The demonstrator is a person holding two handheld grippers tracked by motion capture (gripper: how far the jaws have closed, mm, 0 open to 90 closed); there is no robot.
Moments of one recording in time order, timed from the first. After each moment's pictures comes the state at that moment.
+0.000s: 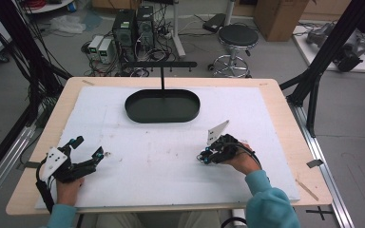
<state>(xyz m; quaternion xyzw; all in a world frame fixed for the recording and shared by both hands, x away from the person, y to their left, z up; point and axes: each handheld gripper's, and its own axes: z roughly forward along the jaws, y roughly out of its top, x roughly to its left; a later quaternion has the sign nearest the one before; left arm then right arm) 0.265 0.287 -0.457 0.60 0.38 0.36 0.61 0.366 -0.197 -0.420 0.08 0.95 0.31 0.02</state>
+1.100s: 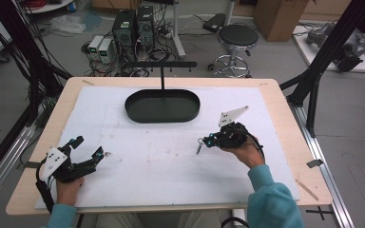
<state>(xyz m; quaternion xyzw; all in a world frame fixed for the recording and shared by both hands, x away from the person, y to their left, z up) 0.265 0.287 -0.457 0.60 0.38 0.36 0.61 0.376 -0.217 -0.377 0.17 0.89 0.42 0.03</state>
